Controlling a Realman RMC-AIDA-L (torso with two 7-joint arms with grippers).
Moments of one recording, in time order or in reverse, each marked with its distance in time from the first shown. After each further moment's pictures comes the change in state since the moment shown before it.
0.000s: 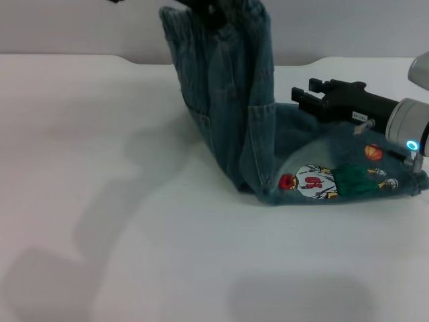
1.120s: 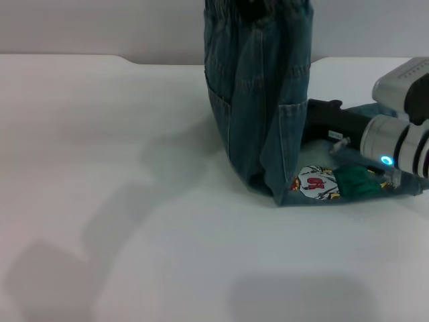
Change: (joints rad) left arm -0.022 -0.001 0.087 0.095 -0.007 -0.001 -0.003; right arm 0.051 0.005 -0.001 0.127 -0.003 0.075 -0.098
